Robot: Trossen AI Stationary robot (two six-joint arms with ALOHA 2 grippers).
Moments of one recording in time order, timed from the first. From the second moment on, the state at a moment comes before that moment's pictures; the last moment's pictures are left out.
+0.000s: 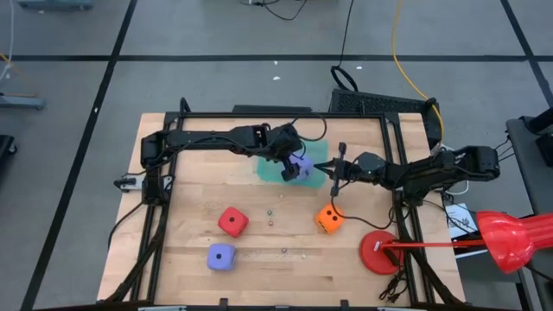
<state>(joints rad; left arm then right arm) 0.19 1.93 1.64 -0.60 -0.06 -0.11 -0.20 1.26 0.23 0.85 0.05 -0.29</state>
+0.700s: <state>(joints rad) 0.13 1.98 1.64 -0.56 -0.21 0.09 -0.20 1.16 0.23 0.67 0.05 -0.30</state>
